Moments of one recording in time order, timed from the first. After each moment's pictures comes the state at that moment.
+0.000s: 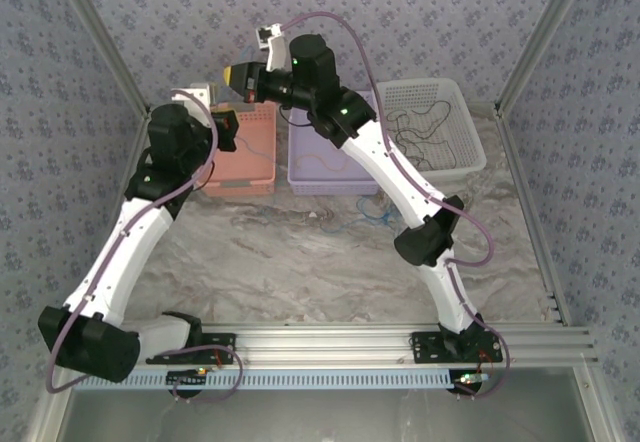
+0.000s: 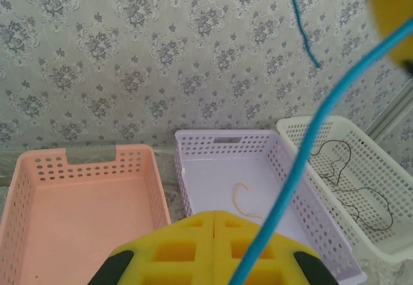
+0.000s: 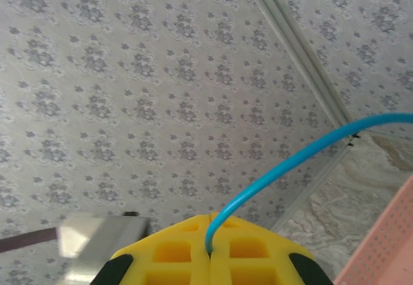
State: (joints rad) left arm -0.28 1.19 1.22 -0.24 0.10 -0.26; right arm 0.77 2.20 2.61 -0.44 -0.36 0.62
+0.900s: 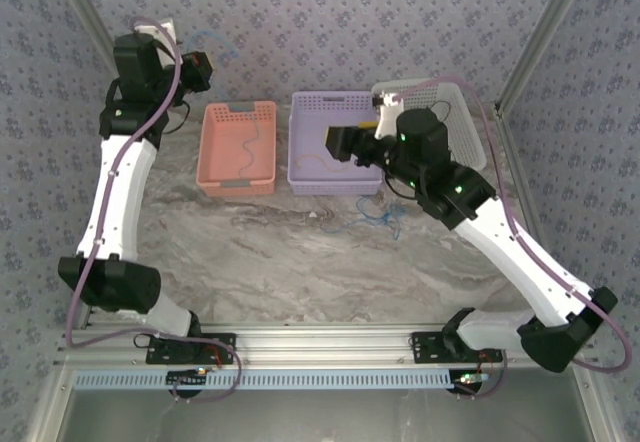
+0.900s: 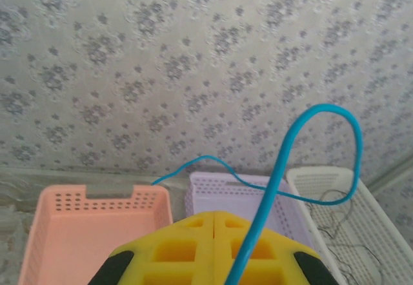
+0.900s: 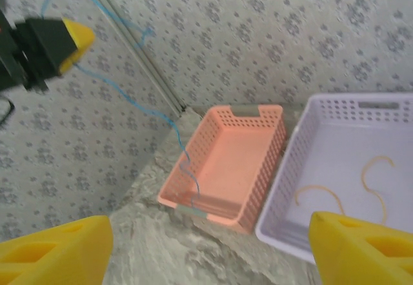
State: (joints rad) left arm -0.09 1.57 1.87 -0.54 0.22 -0.35; right arm 0.69 1.22 1.39 -0.42 0.02 0.45
